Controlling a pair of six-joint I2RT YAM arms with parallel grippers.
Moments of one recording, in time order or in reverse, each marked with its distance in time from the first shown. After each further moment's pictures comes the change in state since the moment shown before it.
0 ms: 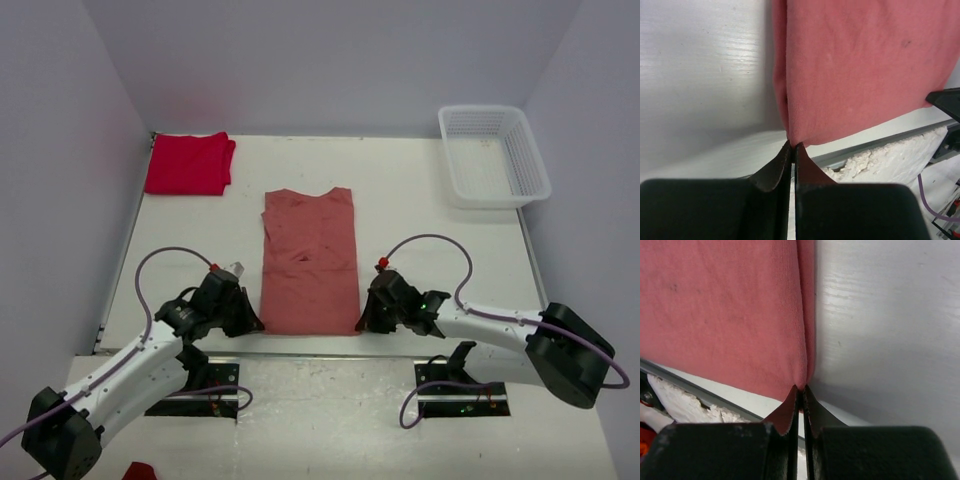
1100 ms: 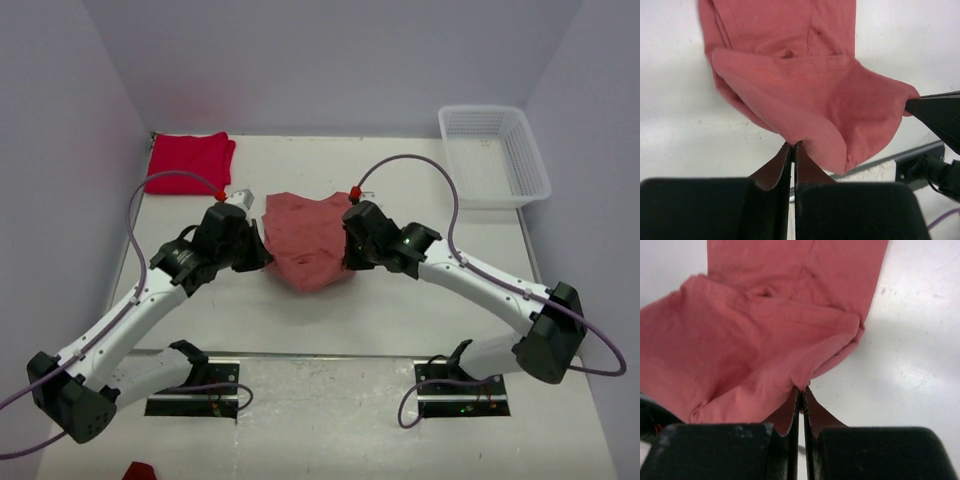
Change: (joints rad) left arm -0.005 0.251 0.587 -0.110 -0.154 0.174; right arm -0.013 0.153 0.710 -0.501 0.254 -0.293
